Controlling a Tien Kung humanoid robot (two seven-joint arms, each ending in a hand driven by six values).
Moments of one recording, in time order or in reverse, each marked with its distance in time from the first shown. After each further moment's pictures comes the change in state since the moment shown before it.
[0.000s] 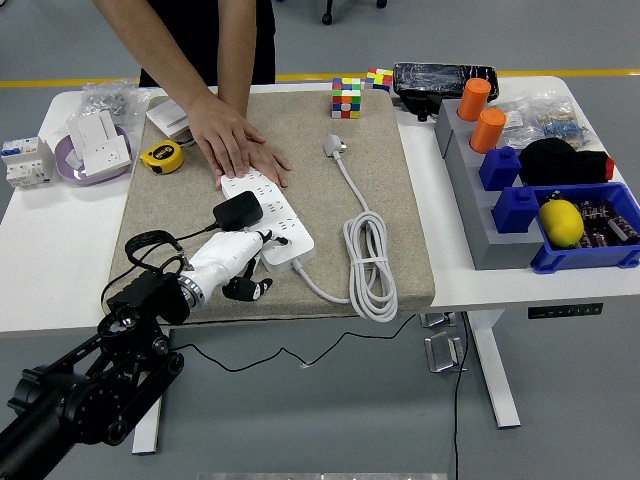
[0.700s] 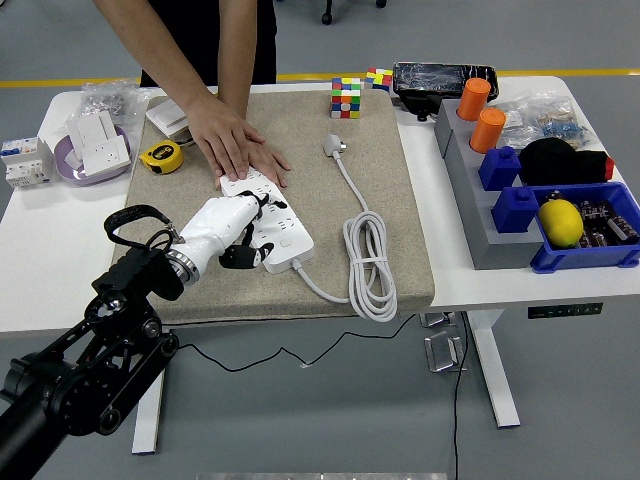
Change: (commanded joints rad) left arm -0.011 0.006 -0.092 -0.180 0.000 0.075 0.016; right arm 0.002 0.001 0.003 0.000 -0.001 -0.001 -0.001
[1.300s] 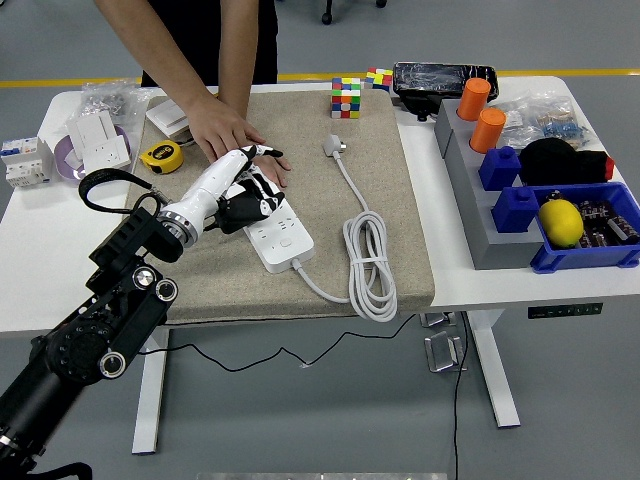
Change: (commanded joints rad) left arm -0.123 -0.064 -0.084 0.190 -0.422 -0.052 -0.003; right arm 0.004 0.001 -0.005 0.000 0.003 0.000 0.000
